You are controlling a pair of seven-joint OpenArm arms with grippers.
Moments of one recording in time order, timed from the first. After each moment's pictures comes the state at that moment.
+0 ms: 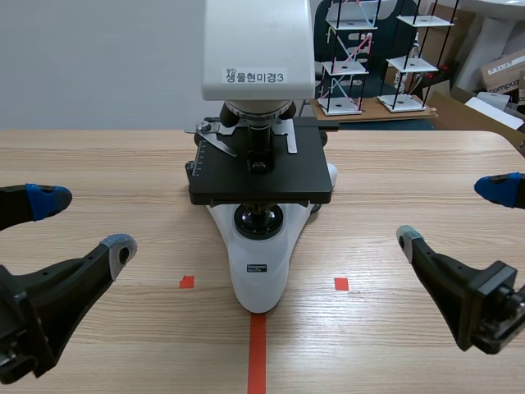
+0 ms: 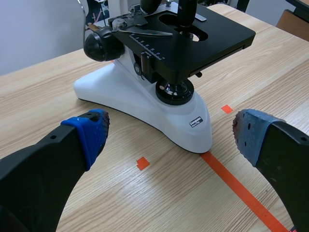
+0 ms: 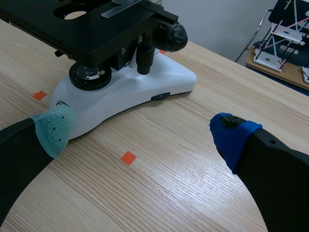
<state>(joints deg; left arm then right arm) 48.0 -32.6 -8.4 119.6 -21.4 -26.0 -10.6 -45.8 31.4 12.6 114.8 13.8 24.2 13.0</state>
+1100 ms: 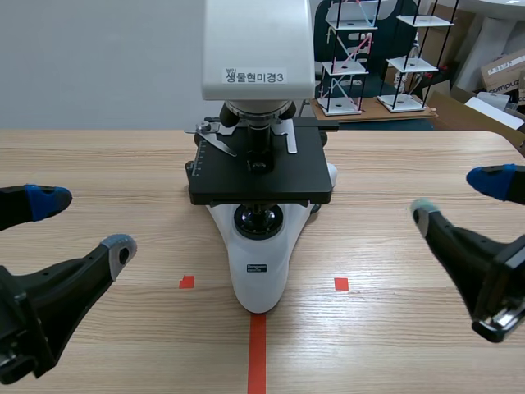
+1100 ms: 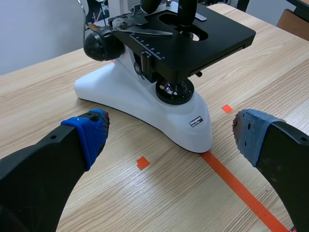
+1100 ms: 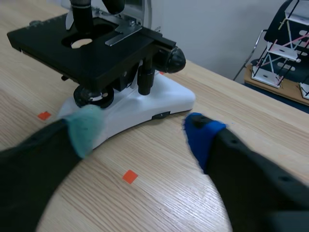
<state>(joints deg) 48.0 -32.6 -8.4 119.6 -21.4 -26.0 -10.5 -45.8 31.9 12.6 115.6 15.7 24.2 17.3</state>
